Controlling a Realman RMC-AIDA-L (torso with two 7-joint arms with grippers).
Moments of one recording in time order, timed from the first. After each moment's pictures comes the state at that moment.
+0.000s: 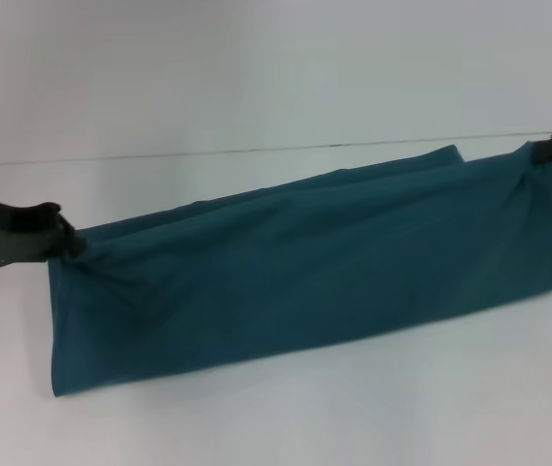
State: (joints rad) left arm -0.86 -1.94 0.58 0.72 2.64 1.41 -2.72; right arm 0.70 1.89 -0.53 -0.90 -2.42 -1.39 2.51
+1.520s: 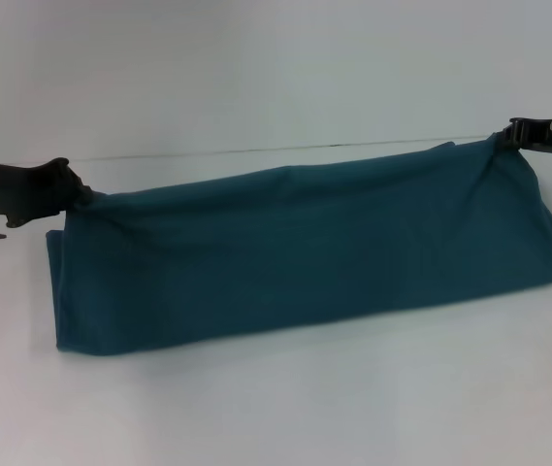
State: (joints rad) left arm -0.86 -1.98 0.58 0.65 2.53 1.10 -2.75; right arm 0.78 1.94 -0.75 -0.66 -2.45 -0.84 2.51
